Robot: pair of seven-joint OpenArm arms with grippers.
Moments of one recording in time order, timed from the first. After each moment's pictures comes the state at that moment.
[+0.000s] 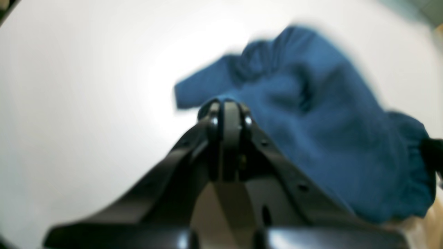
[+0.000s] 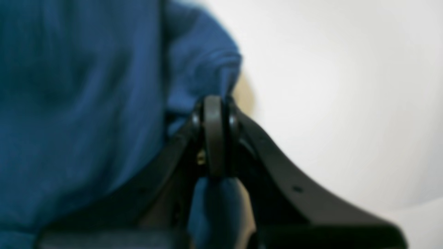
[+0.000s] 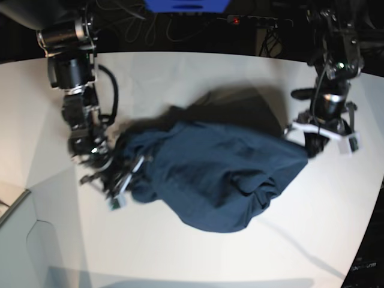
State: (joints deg) left arm 17.6 -8.6 -10.6 112.3 -24.8 6.5 29.5; right arm 15.4 7.0 -3.3 63.8 -1.3 17.0 -21.9
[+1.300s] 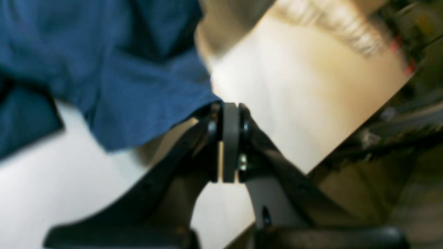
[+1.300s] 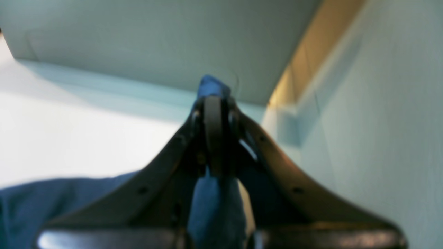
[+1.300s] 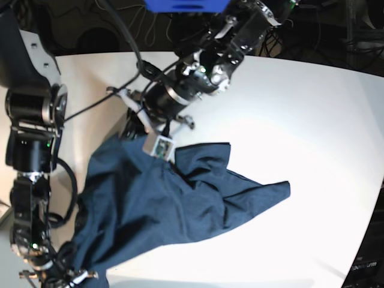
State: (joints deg) left arm 3.7 -0.8 39.2 98.1 -25.1 7.3 29.3; right arm 40.5 12.8 6.2 59.5 -1.4 17.4 -18.2
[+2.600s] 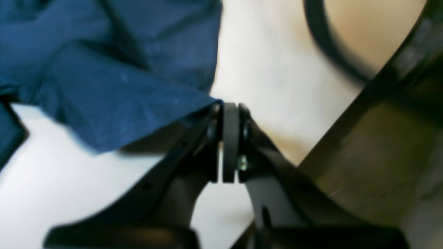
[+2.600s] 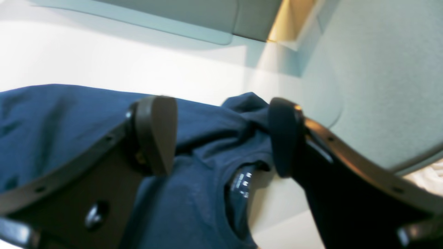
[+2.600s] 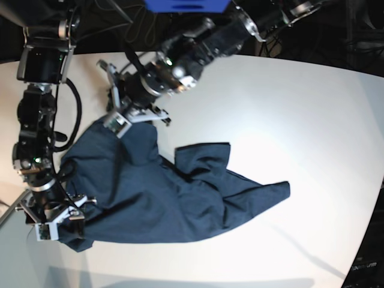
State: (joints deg) left arm -4.3 -0.7 54.6 90.0 -11.8 6.9 38.4; right arm 12.5 11.4 11.6 83.2 -1.0 17.4 -17.7
